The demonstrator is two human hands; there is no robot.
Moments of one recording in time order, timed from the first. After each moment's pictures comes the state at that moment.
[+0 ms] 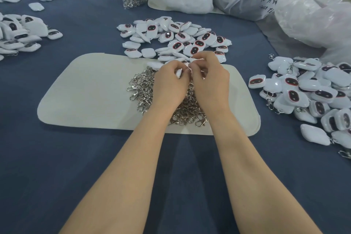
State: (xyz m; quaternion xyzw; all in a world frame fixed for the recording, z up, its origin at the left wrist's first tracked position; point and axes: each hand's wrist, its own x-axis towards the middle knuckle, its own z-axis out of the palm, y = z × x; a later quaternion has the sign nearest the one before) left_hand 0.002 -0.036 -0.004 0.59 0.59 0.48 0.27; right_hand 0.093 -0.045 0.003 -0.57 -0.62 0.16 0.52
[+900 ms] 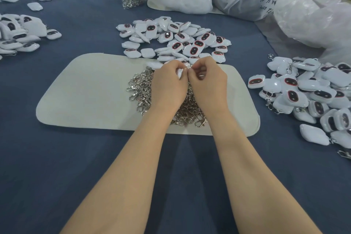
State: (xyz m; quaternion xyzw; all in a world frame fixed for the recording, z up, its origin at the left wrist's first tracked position) left_hand 0.001 -0.040 -0.002 0.60 0.62 0.47 0.20; right_hand 0.092 -0.043 -0.001 -0.58 -0.60 0.19 0.52
